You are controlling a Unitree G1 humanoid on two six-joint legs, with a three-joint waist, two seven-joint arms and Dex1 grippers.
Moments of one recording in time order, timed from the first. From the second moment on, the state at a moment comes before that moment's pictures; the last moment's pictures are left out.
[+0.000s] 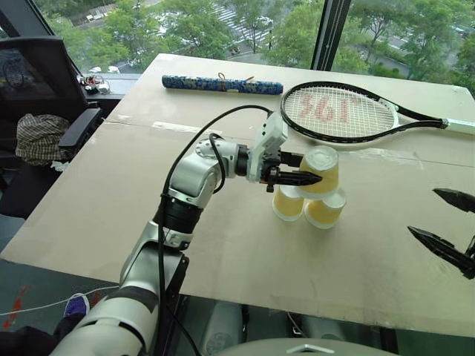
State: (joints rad) left arm -0.84 0.33 -0.25 0.16 -0.42 0.55 -1.23; right arm 0.45 -0.84 -0.73 -0.48 0.85 0.27 1.07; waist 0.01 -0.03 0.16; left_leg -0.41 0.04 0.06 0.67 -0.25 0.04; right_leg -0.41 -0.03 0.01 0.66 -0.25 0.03
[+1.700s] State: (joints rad) left arm -0.03 0.71 0.18 -0.44 -0.62 0.65 -1.12; right arm 0.49 -0.74 -0.65 -0.41 0.69 0.24 1.20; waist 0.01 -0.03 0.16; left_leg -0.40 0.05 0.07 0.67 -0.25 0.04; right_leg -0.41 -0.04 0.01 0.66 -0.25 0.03
